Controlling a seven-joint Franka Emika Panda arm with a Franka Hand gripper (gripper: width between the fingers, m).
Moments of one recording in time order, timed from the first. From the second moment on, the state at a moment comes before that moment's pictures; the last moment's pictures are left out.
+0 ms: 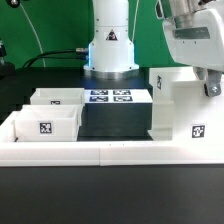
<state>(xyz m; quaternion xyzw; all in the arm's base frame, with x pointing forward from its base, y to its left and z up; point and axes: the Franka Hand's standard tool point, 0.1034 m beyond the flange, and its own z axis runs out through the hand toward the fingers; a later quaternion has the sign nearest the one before) 0.640 0.109 0.098 -0.73 0.66 0.05 0.13</state>
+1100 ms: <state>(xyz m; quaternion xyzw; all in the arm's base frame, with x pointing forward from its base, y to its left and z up) 0.644 0.110 0.101 -0.74 0.66 0.05 0.13</state>
